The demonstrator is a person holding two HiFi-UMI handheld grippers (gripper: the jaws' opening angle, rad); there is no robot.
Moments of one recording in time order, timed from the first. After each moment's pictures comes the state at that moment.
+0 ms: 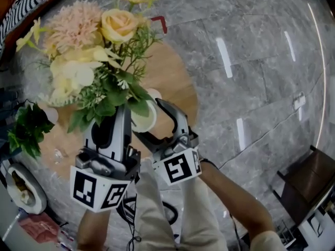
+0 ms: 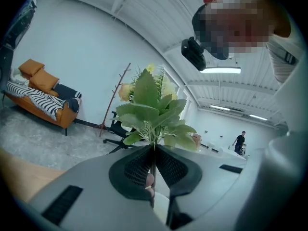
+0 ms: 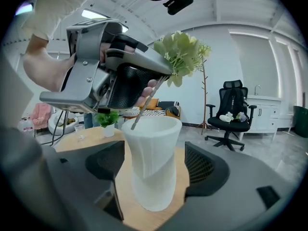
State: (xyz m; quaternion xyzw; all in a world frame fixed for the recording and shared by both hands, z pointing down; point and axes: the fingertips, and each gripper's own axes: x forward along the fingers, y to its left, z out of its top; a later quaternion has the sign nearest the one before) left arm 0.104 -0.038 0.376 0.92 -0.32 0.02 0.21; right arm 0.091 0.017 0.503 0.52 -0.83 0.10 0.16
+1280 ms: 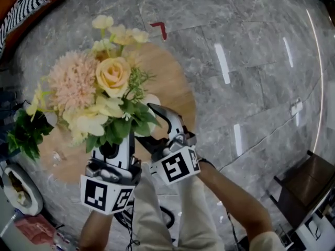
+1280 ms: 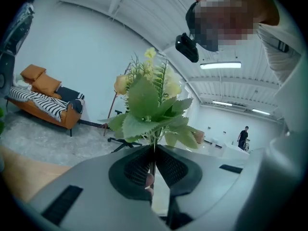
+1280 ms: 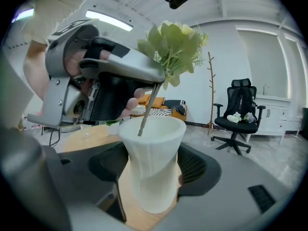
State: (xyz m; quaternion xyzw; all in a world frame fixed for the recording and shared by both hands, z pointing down) left arm 0.095 -0.019 0.400 0.92 -0.34 0.05 0.20; right arm 0.088 0.006 0.506 0.49 -0.85 0.10 0.16
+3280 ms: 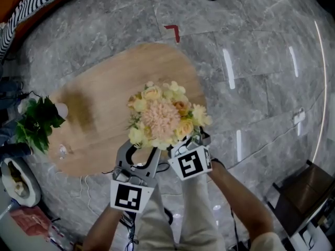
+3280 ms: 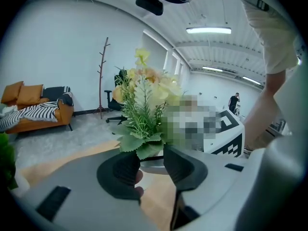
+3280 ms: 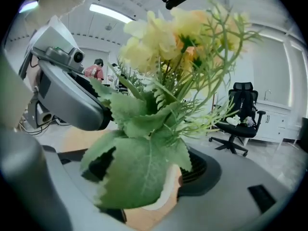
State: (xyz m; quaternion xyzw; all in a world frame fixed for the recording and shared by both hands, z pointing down) left arm 0.075 0.048 0.449 0.92 -0.28 0.23 0.17; right arm 0.090 0.008 0.507 0.48 -0.85 0.08 0.20
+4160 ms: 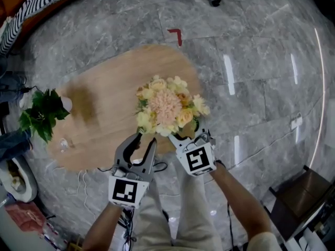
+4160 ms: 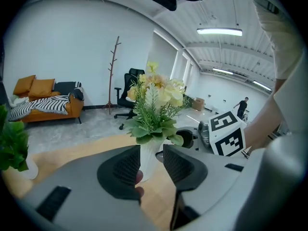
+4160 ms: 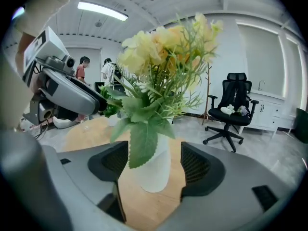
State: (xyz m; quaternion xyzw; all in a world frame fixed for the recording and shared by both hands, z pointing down) left arm 0.045 0.064 0.441 0.90 -0.32 0.23 0.20; right arm 0.110 0.038 0.508 0.49 -0.83 0.13 0.23
